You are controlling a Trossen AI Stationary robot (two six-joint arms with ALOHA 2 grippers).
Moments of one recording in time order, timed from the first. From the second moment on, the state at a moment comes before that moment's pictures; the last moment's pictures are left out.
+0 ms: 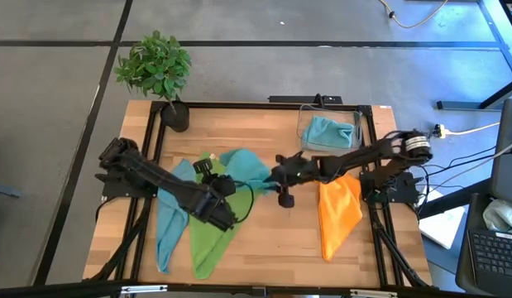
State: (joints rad) left arm -0.46 1.75 1.52 -1.44 -0.79 -0.85; right arm 0.04 1.67 0.76 0.31 -0.06 0.02
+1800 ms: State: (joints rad) left arm -0.56 1.76 1.49 -1.42 -0.72 -0.99; right arm -0.06 1.83 0.76 0.33 -0.33 -0.06
